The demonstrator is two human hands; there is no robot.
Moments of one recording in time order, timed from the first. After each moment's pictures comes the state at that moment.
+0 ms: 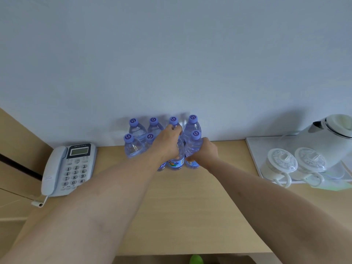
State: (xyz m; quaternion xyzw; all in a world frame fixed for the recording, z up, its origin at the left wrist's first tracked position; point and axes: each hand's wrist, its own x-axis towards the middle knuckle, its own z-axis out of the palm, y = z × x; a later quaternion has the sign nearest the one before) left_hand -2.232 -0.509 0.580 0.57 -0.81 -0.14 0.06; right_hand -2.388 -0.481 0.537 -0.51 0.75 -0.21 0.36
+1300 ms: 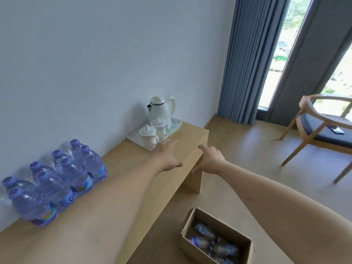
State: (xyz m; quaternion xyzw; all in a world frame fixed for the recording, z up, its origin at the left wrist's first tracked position) left_hand -2.374 -0.239 0.631 0.18 -0.97 -0.17 0.00; right_hand -2.462 -0.073 0.613 -0.24 0.94 -0.19 0.16
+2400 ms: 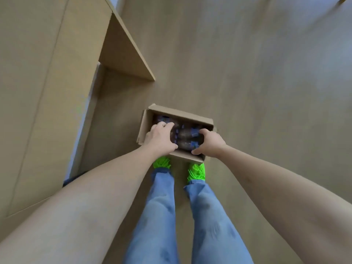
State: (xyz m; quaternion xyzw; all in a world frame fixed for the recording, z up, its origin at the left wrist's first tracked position) left_hand -2.518 -0.030 0.237 0.12 -0.91 -0.19 -0.34; right_hand -2.551 0.162 0.220 0.01 0.85 -0.20 0.48
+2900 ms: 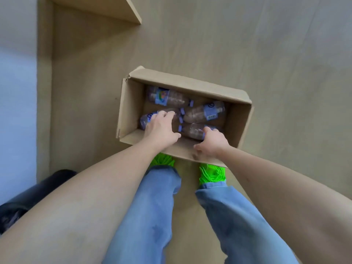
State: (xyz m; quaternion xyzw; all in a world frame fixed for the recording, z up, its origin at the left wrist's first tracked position) left_hand -2.509 -0.067 -0.085 0.13 -0.89 -0.17 -0.40; right_hand -2.510 0.119 -0.110 0.06 0.82 -0.13 0.55
